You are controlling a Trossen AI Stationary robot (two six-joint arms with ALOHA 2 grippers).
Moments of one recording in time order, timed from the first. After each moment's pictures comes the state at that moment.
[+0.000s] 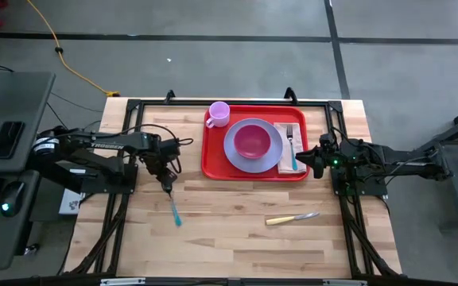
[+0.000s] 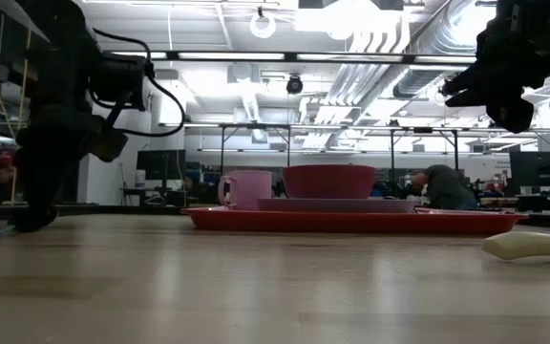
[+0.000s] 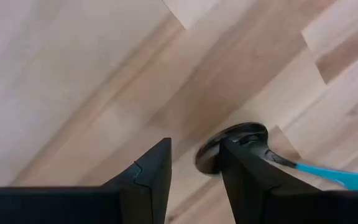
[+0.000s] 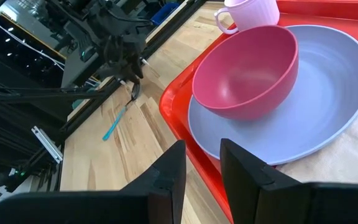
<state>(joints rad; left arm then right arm) 0.26 1.21 0.56 -0.84 0.22 -0.55 -0.05 0.32 0.34 -0.38 0.14 0.74</state>
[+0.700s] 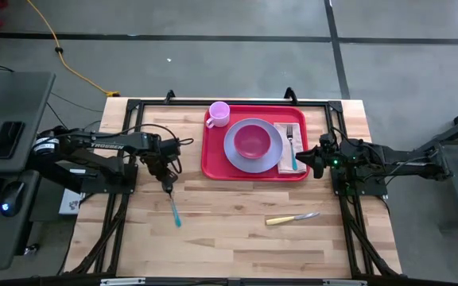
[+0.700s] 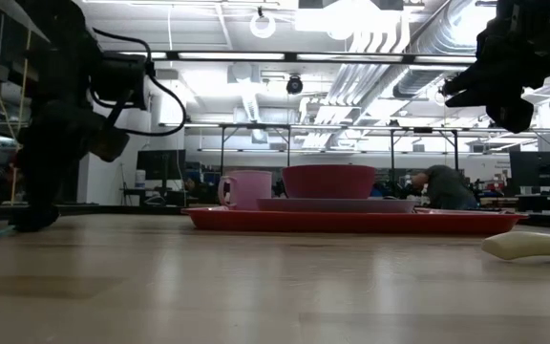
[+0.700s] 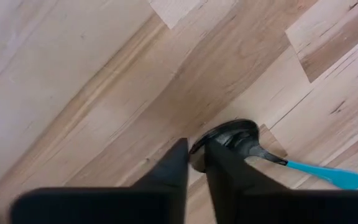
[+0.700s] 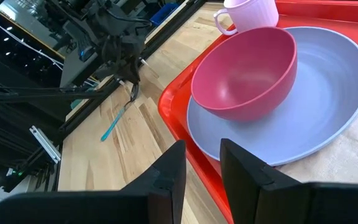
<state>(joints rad) 0.26 1.21 0.56 -0.83 0.25 -0.55 -0.05 0.32 0.34 -0.38 0.15 0.73</state>
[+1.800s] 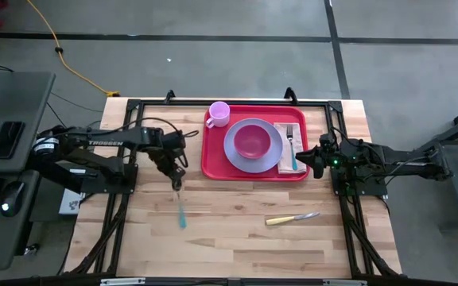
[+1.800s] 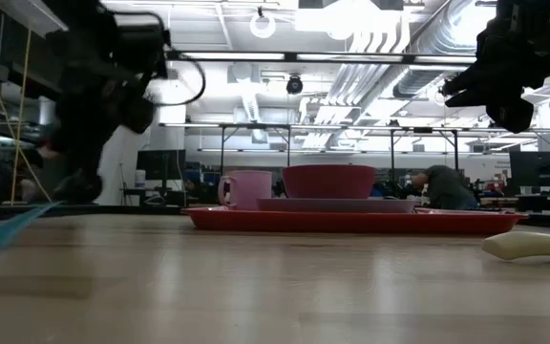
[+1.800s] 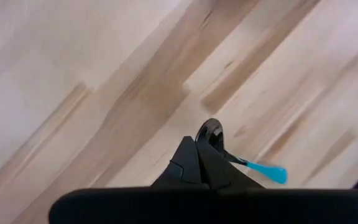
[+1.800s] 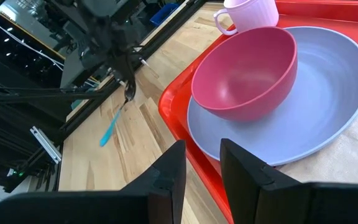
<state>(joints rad) 0.26 1.21 0.70 -0.80 0.32 -0.57 -0.05 0.32 0.34 -0.38 0.15 0.74</state>
